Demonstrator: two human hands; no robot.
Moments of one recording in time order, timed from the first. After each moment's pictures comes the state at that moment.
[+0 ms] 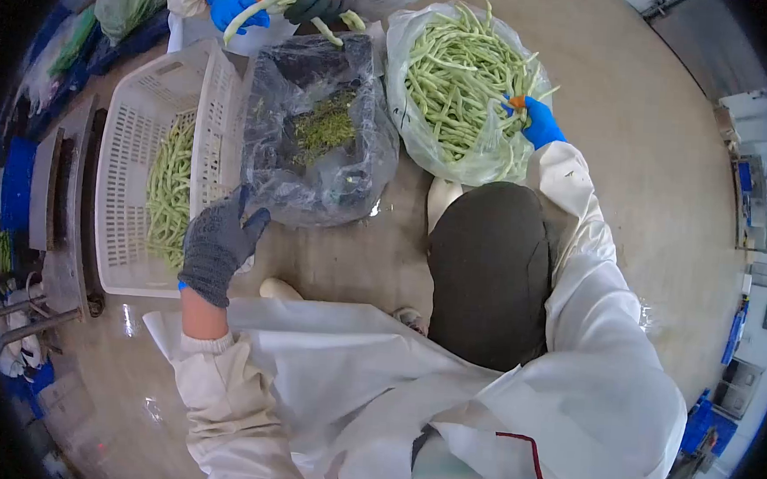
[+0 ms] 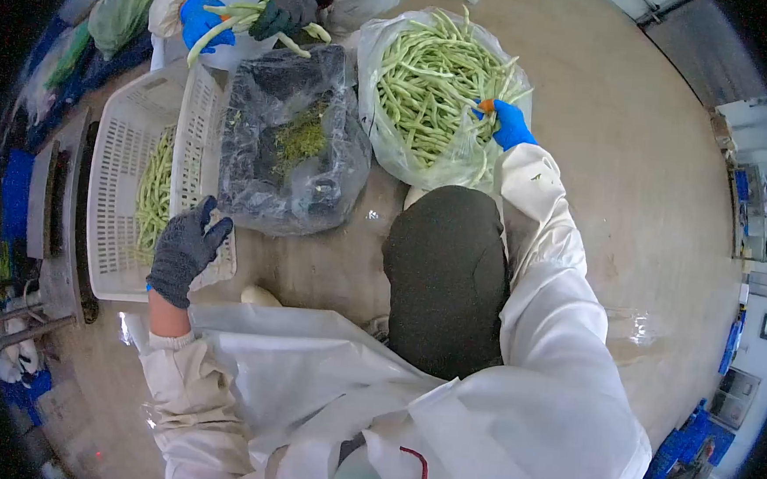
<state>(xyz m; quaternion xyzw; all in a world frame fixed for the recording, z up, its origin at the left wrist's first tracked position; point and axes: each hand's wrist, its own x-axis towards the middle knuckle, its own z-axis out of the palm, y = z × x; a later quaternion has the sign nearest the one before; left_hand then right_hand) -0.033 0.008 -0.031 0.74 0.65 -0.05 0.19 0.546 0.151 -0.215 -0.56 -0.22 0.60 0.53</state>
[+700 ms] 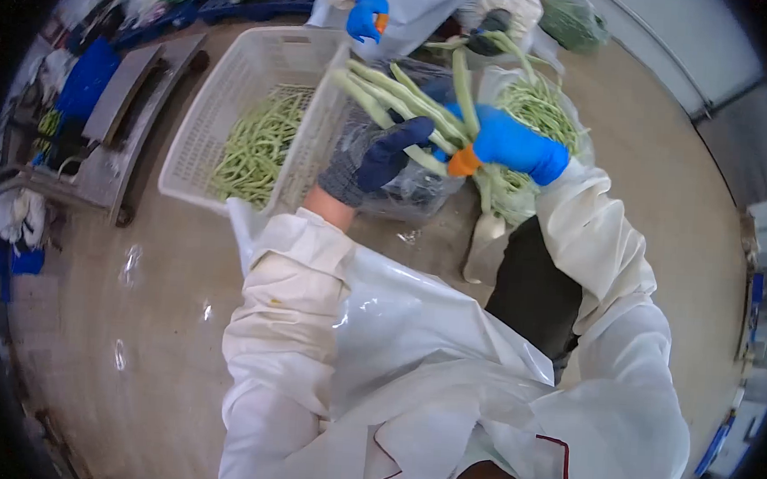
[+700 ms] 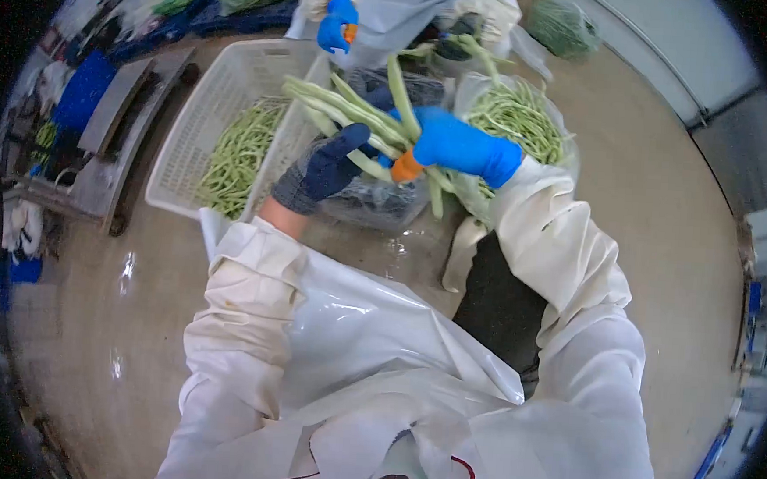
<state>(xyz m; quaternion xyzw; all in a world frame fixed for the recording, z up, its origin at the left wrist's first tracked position) 0.001 0.003 -0.053 0.53 0.25 0.52 0.61 0.223 0.029 0.056 -0.25 -0.72 0.63 0.16</state>
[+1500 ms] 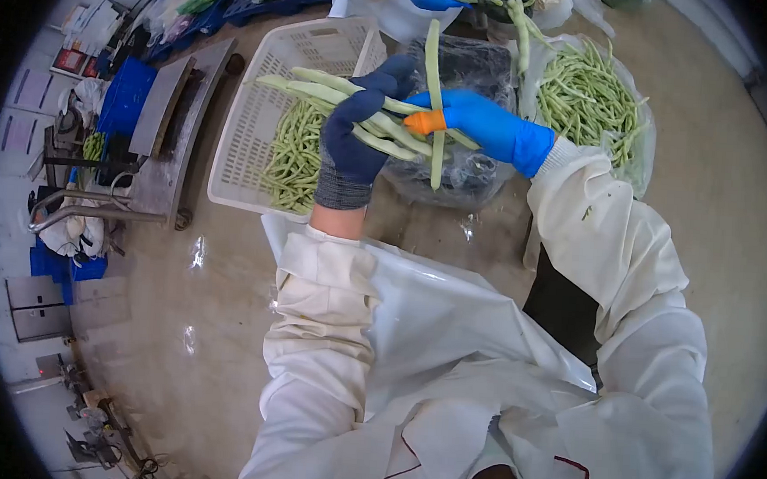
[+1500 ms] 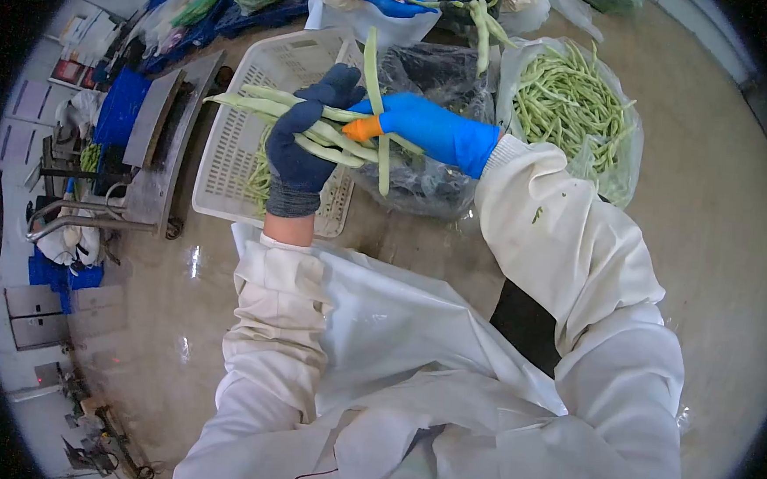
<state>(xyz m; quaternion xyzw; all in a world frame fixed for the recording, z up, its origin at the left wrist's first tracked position) -0.027 0.008 0.007 0.36 0.23 0.63 0.64 0.160 0.052 0.020 -0.24 -0.63 0.71 0.21</state>
